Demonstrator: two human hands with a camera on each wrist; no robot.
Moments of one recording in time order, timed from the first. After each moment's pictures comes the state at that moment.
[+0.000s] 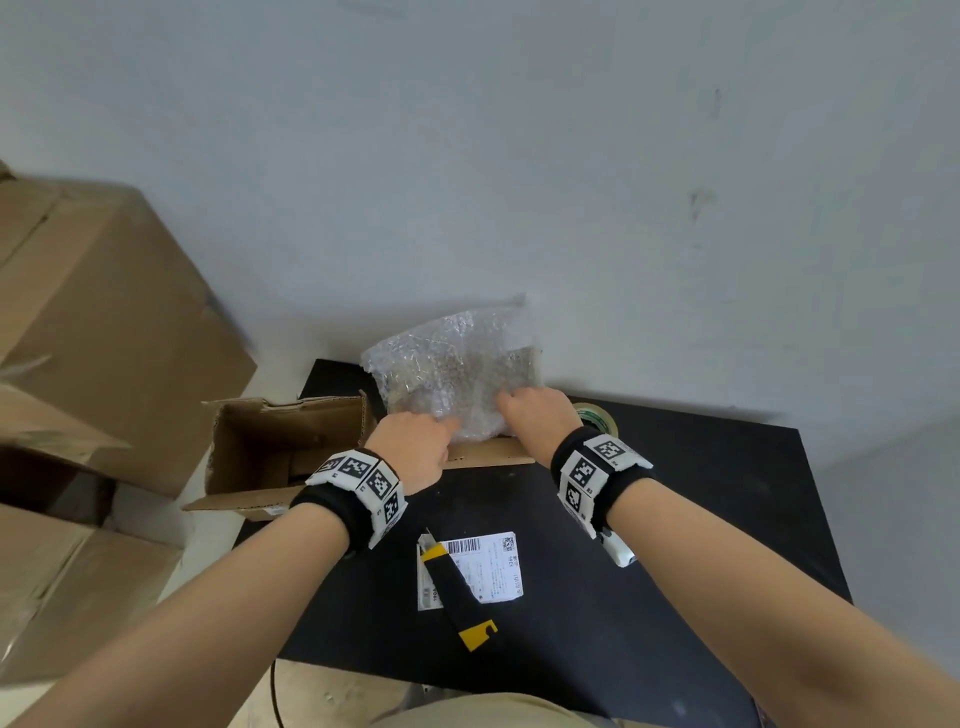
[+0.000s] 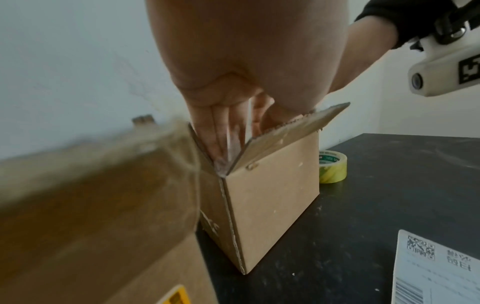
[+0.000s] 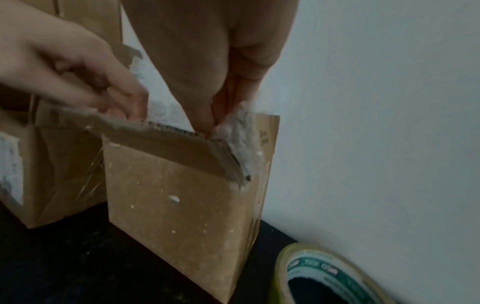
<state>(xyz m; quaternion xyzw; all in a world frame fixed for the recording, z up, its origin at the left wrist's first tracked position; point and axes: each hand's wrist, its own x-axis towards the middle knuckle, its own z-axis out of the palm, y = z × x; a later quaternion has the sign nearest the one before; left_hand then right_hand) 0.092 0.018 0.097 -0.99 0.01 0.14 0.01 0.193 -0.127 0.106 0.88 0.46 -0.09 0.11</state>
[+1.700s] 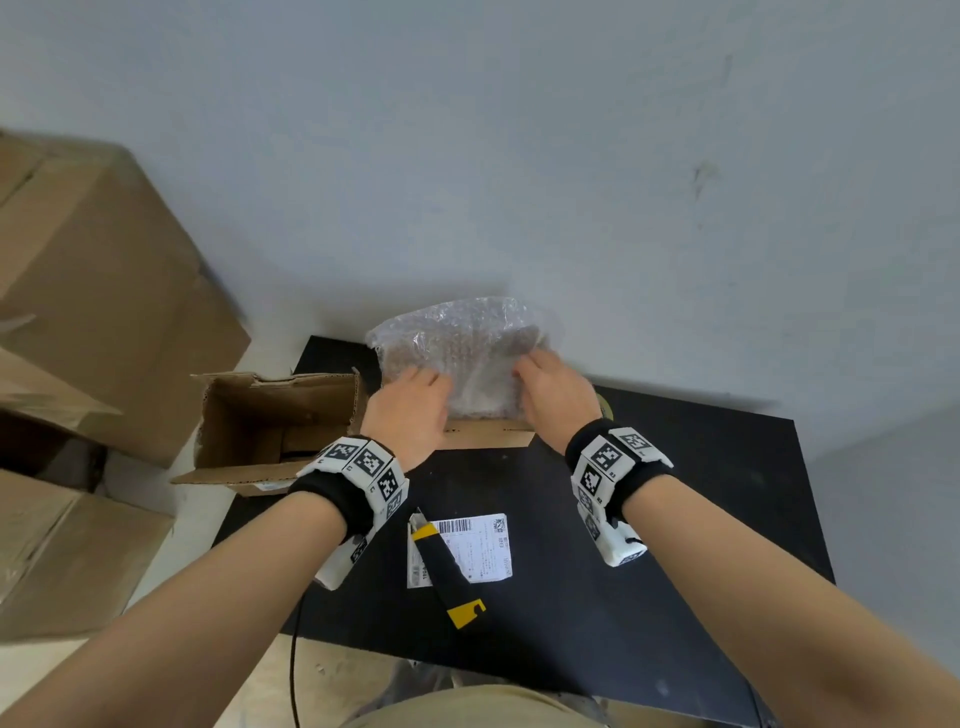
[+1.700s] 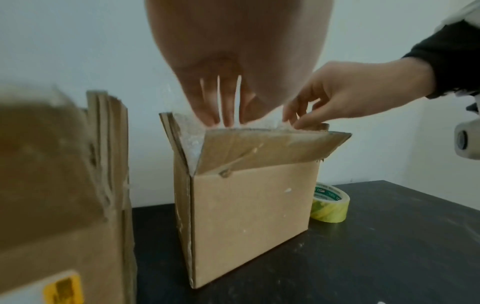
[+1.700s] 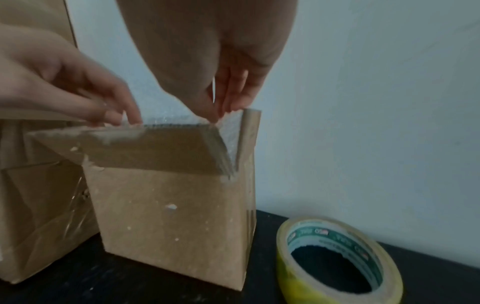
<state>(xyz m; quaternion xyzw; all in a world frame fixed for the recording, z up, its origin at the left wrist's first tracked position) 0.091 0.009 0.090 -0.99 -0.07 0.01 -0.09 0.200 -0.150 0.092 0.91 0.41 0.00 -0.10</state>
